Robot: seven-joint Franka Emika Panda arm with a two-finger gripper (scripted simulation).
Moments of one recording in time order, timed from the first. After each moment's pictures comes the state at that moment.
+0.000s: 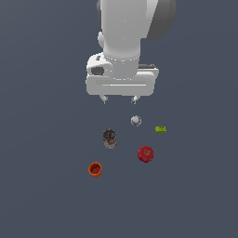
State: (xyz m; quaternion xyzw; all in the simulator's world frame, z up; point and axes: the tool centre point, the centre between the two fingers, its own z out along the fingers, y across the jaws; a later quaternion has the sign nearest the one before) arm -0.005 0.003 0.319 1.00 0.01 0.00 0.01
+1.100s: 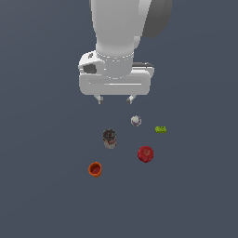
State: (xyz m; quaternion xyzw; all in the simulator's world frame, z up) arm 0.004 -0.013 0.327 1.00 0.00 0.00 0.01
